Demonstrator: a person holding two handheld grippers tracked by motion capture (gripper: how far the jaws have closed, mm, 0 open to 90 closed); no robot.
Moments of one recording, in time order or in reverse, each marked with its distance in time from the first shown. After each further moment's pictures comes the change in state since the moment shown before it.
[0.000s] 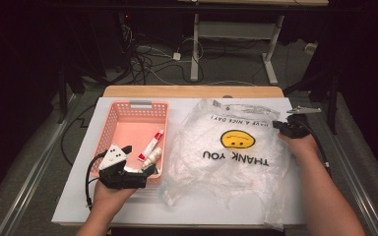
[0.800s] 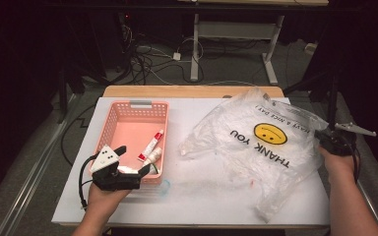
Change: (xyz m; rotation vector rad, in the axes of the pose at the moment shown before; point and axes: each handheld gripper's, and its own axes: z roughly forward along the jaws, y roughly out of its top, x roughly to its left) left arm 0.007 -0.006 -0.012 -0.036 0.009 -0.012; right arm -0.049 -0.065 -0.088 -0.117 -0.236 0.177
